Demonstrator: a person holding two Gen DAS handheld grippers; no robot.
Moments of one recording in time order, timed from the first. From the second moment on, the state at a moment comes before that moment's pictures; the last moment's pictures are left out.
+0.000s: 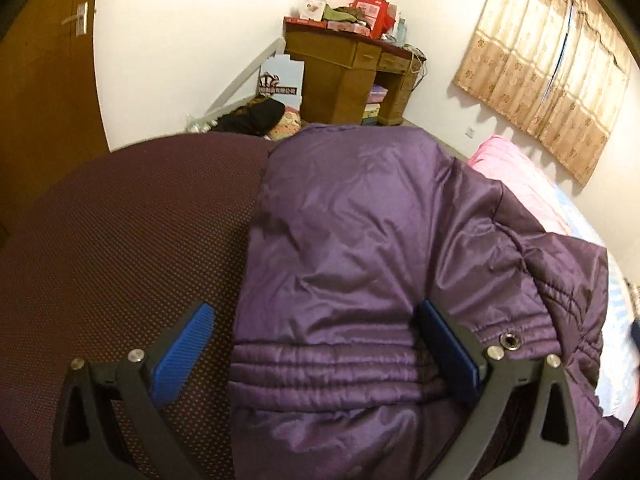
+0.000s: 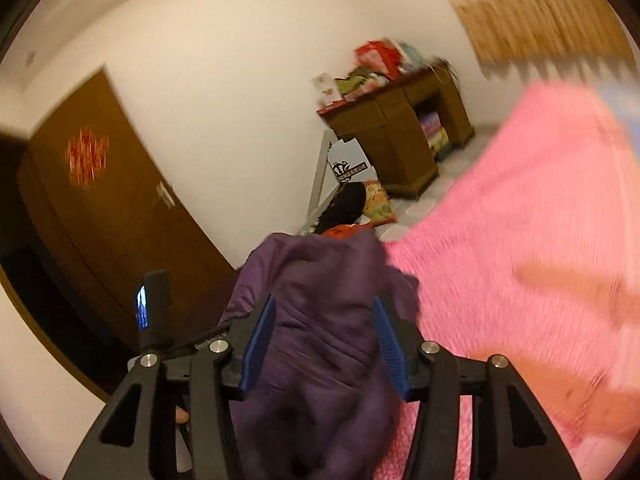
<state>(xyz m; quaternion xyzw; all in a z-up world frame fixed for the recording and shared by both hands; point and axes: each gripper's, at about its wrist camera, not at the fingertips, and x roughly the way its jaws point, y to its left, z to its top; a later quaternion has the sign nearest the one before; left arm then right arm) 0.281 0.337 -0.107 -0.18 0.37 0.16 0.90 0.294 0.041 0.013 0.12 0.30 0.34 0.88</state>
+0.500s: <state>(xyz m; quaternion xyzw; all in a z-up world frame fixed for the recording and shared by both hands) 0.293 0.335 -0.094 -0.17 0.38 0.17 0.89 0.348 0.128 -0.052 -0.01 0.36 0.21 0.91</state>
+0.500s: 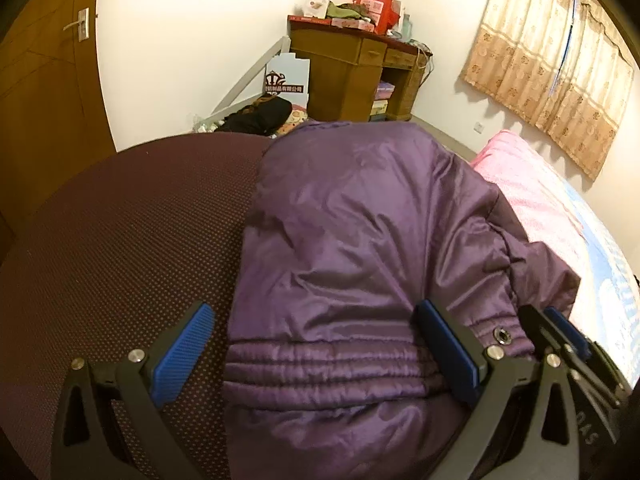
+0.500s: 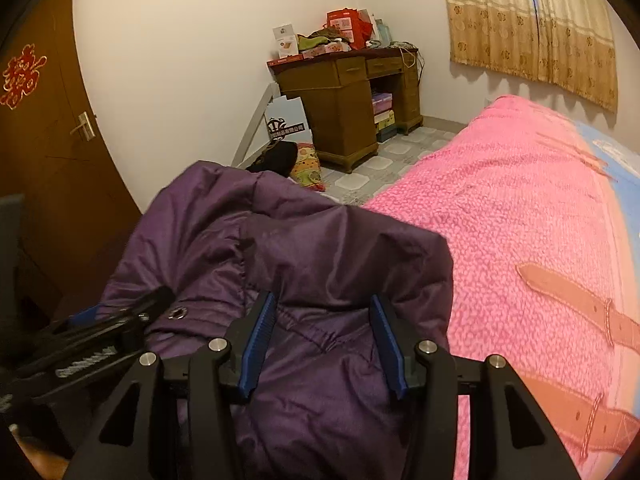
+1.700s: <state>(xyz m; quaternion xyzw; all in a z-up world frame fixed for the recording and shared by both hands) 0.127 0.268 -0.033 -0.10 0.32 0.14 0.93 0.168 0.051 -0.009 0.07 0.31 0.16 0.93</state>
